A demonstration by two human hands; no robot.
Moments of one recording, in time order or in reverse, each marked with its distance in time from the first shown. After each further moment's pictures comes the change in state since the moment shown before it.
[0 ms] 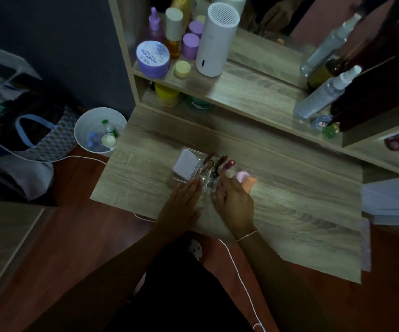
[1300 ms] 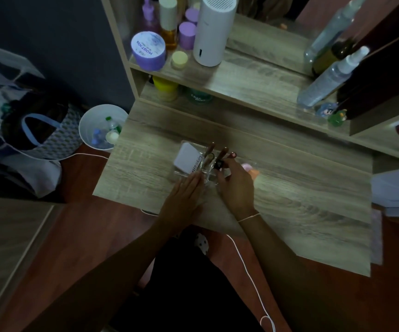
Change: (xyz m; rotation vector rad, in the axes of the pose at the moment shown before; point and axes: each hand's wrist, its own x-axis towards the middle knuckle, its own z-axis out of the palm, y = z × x) left_hand 0.001 -0.002 0.008 0.095 -0.030 -0.002; right_hand 0.025 0.009 0.013 0.208 -0.045 0.128
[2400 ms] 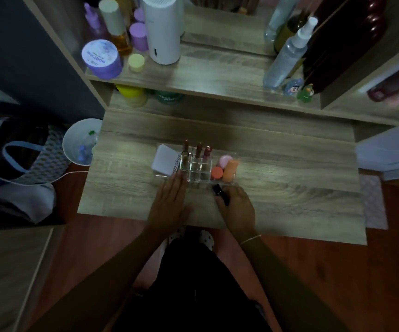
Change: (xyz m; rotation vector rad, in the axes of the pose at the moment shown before) left_hand -0.001 0.003 0.002 0.048 -0.028 -0.011; right_hand -0.064 0.061 -0.002 -0.093 -0.063 0.225
